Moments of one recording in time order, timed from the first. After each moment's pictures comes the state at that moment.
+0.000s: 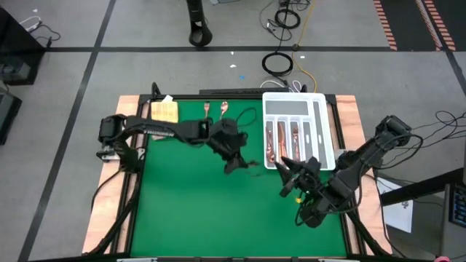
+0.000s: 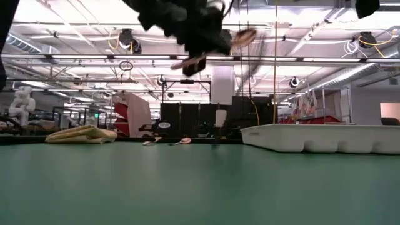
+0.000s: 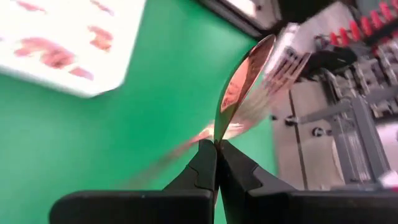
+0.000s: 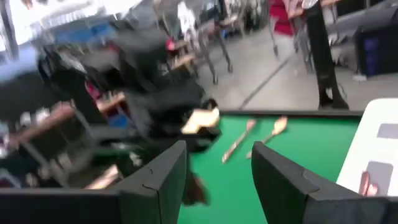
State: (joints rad) left arm 0.07 1.73 1.31 -0.24 0.51 -0.41; right arm 0.74 1.39 1.04 -0.64 1.45 1.49
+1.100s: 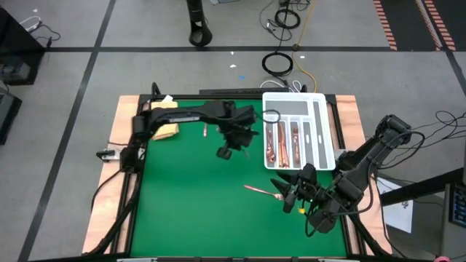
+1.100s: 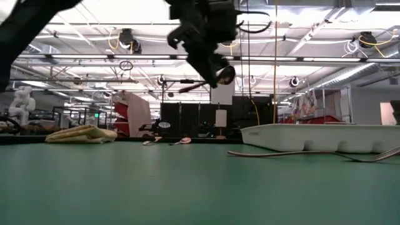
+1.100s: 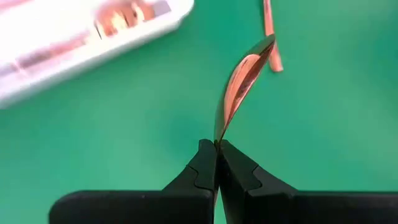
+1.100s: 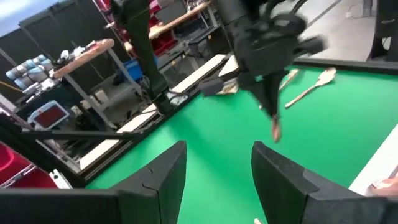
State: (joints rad) left arm 0.20 2.07 1.91 -1.12 0.32 0.64; right arm 0.79 1.38 1.15 -0.59 1.18 1.30
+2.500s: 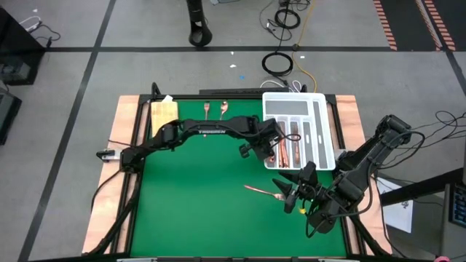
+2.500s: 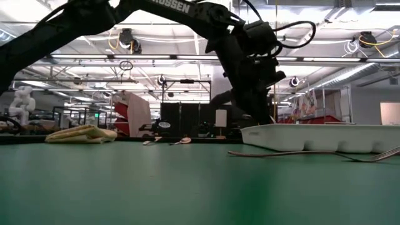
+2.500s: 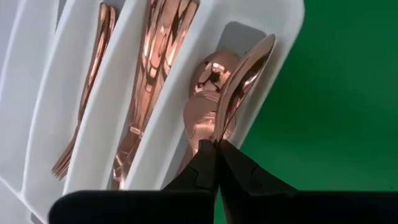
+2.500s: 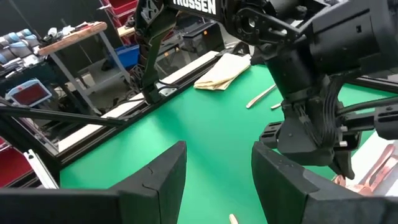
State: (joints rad) left arm 0.14 2.45 2.22 -0.84 0.09 1.38; right arm 0.80 1.38 1.15 -0.68 1.18 1.27
